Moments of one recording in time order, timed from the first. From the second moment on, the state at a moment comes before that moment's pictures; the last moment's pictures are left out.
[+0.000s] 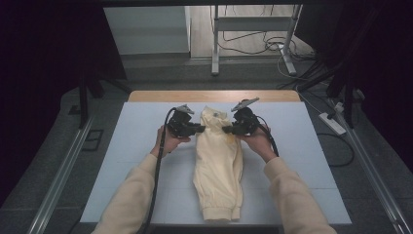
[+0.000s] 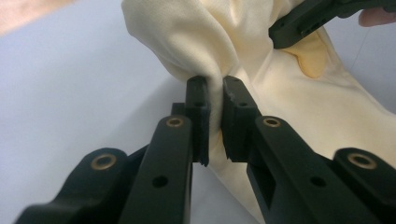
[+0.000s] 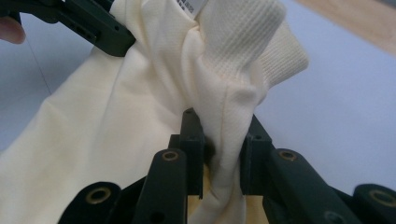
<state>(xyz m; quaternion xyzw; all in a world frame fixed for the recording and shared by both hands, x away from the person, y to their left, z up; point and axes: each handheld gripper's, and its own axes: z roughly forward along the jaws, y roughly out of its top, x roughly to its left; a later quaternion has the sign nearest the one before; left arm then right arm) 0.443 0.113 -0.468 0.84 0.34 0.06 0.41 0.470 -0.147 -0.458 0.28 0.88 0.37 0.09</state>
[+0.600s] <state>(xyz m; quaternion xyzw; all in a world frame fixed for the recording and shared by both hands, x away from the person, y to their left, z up) 0.446 0.111 -0.452 0.85 0.33 0.08 0.41 0.473 -0.147 -0.445 0.28 0.88 0.37 0.10</state>
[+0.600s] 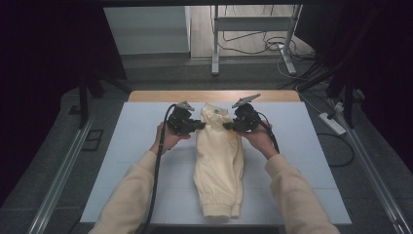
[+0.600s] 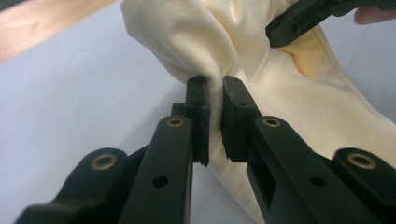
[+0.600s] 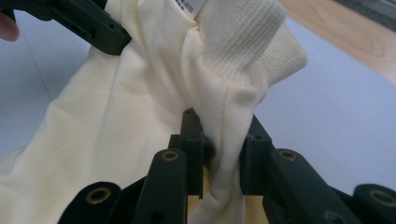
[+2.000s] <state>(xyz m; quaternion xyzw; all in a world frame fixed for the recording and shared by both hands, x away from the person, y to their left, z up) 0.469 0.123 -0.393 0.84 0.33 0.13 0.42 0.494 -0.135 -0.391 0.26 0.87 0.39 0.16</state>
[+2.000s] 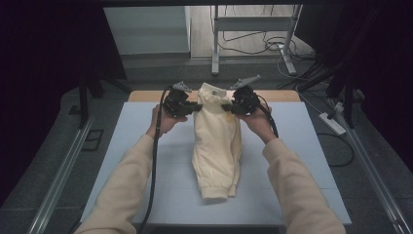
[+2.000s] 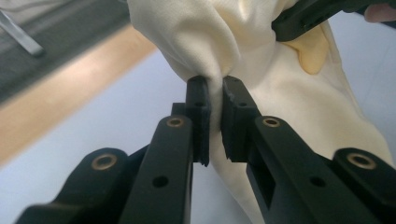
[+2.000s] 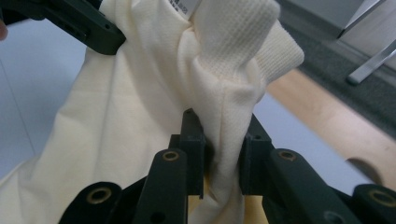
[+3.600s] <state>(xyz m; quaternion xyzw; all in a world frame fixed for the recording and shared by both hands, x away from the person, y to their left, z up) 0.459 0.119 -0.430 0.84 0.33 0.11 0.42 0.498 -0.140 -0.420 0.25 0.87 0.39 0.17</state>
